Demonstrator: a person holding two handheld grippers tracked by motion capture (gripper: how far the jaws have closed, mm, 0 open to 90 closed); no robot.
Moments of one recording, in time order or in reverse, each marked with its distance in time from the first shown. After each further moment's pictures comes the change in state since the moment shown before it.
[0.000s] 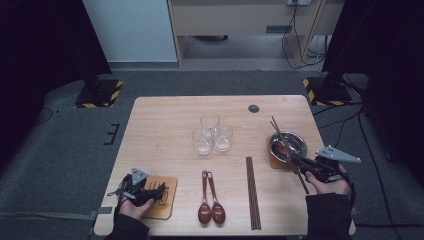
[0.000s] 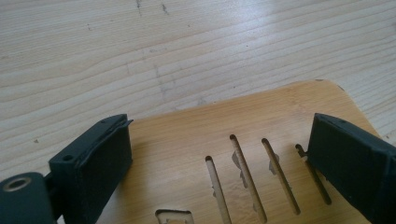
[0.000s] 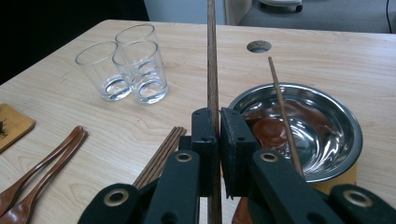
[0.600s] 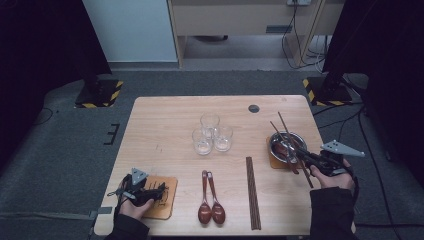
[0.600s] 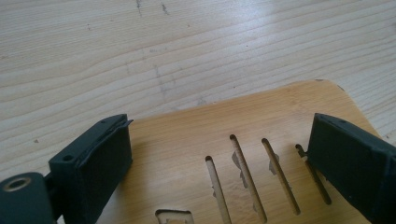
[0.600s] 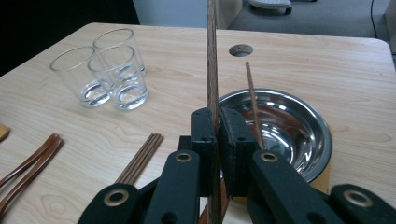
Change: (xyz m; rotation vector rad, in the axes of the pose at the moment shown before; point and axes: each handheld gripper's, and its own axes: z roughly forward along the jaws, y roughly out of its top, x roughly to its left) left arm 0.000 0.000 0.000 0.000 0.000 0.000; right arm -0.024 0.005 0.007 -0.007 -0.029 0.001
